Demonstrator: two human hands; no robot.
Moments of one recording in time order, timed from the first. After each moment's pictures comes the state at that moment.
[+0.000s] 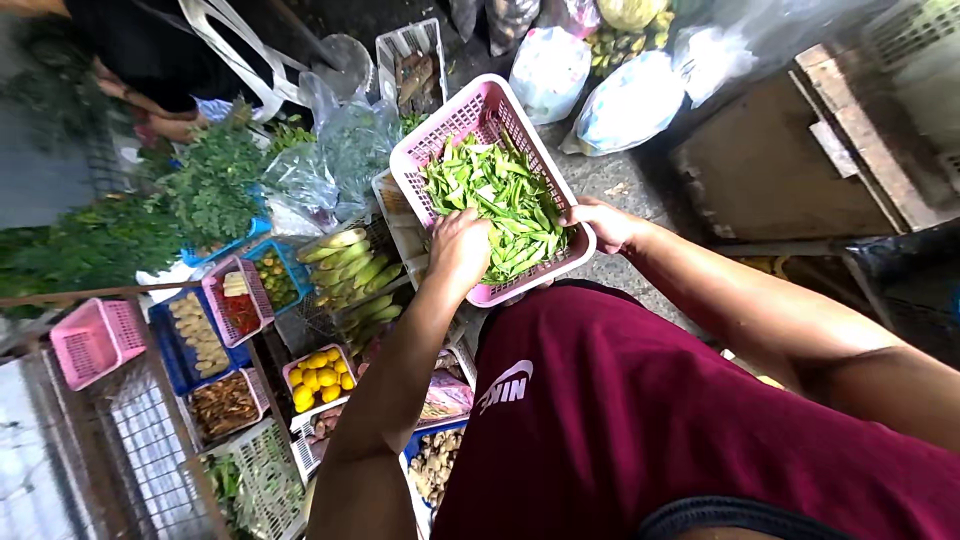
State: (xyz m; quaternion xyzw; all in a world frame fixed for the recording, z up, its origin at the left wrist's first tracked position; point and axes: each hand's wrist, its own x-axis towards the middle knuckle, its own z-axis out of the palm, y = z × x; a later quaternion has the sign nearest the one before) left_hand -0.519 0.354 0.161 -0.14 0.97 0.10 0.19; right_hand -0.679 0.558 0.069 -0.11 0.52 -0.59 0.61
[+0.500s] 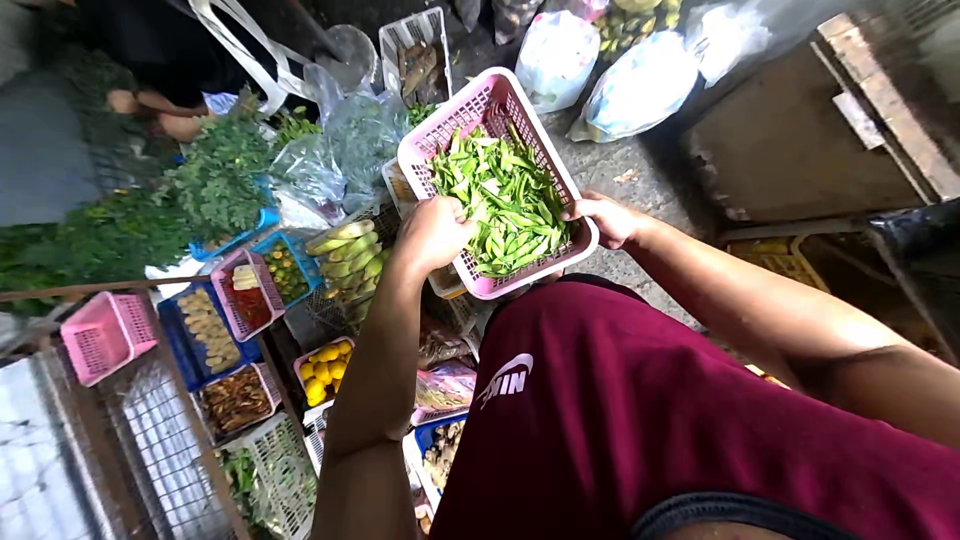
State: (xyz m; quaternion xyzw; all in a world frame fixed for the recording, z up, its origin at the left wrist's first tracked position) left_hand -0.478 0.290 0.210 -0.25 0.90 0.22 0.27; right_hand -0.623 0.542 0.067 -0.08 0.53 -0.60 0.59
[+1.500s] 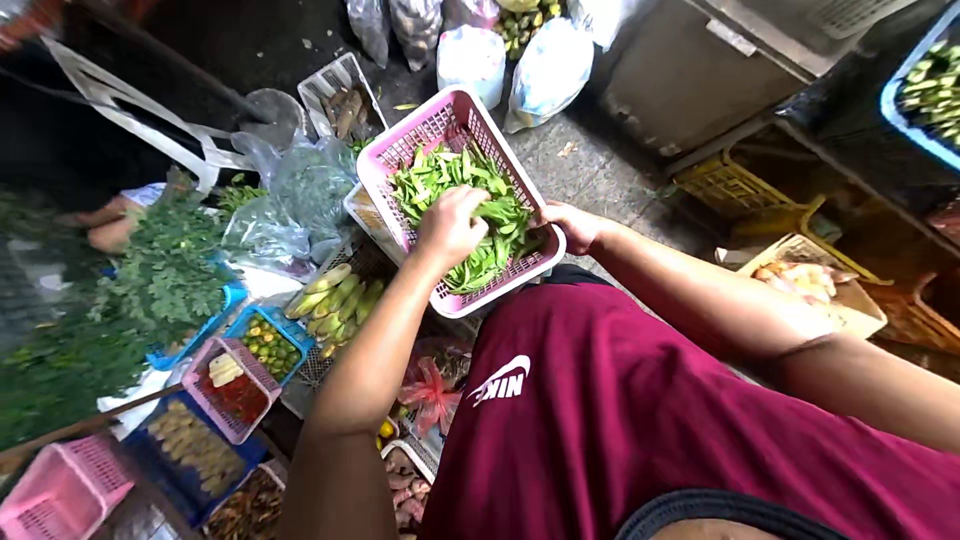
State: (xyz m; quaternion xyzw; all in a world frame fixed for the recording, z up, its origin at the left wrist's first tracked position) left_hand -0.450 0.287 0.136 0.10 0.95 0.28 0.06; right_hand -0.502 0.529 0.095 0.00 0.52 -0.67 0.52
